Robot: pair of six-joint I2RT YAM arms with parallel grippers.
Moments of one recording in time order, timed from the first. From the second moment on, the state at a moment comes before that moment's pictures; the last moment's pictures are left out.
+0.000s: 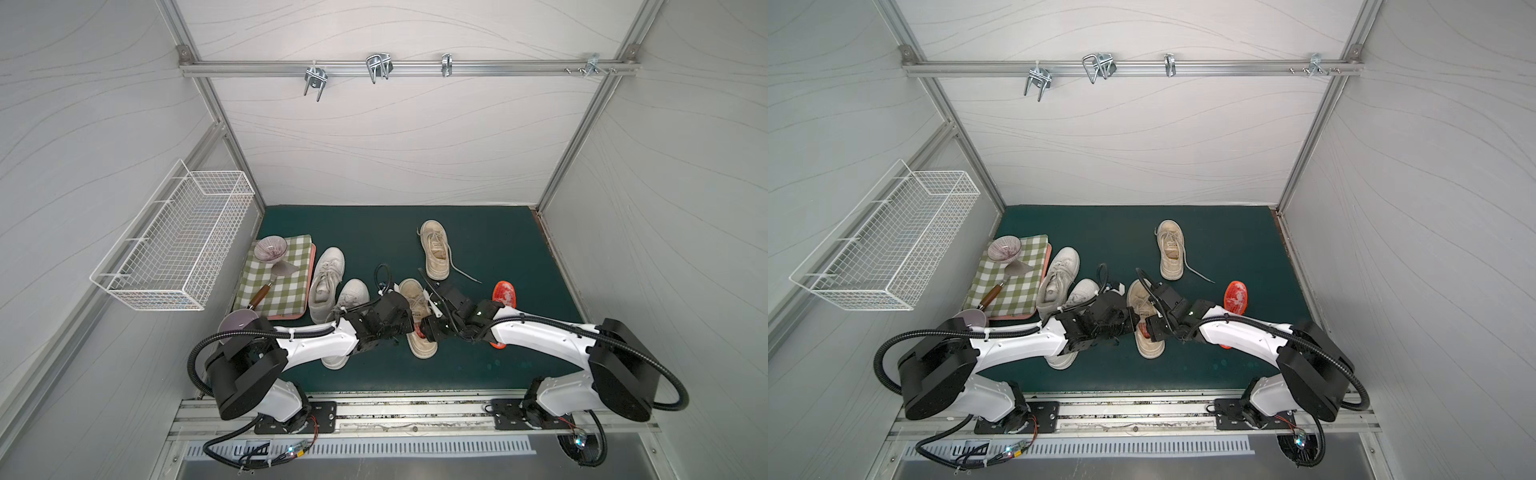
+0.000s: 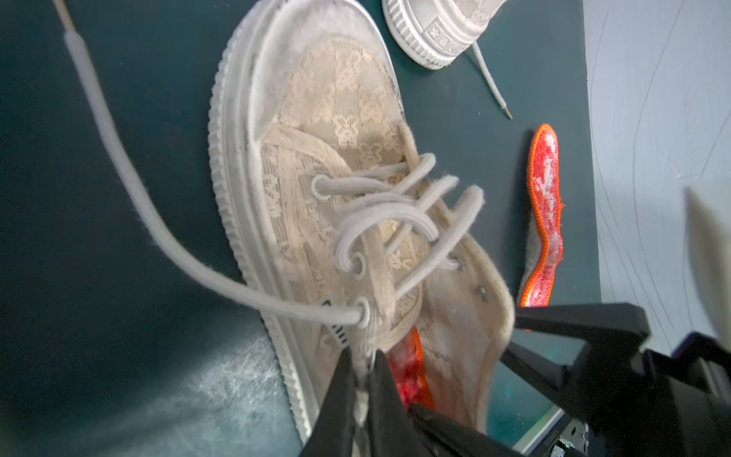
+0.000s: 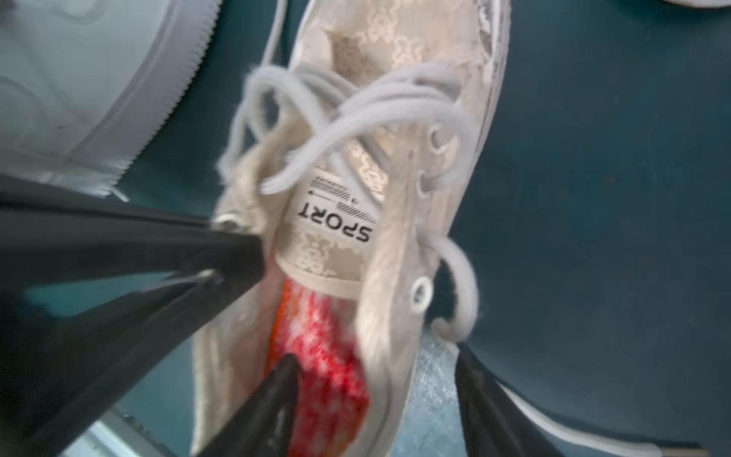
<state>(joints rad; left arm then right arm) -0.92 1.45 0.69 -0.03 -0.08 -1.02 0.93 1.41 0.78 -0.41 0.01 0.44</state>
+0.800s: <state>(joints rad) -0.92 1.41 0.68 -0.09 -0.10 -0.98 0.92 1.56 0.90 -0.40 0.14 0.50</state>
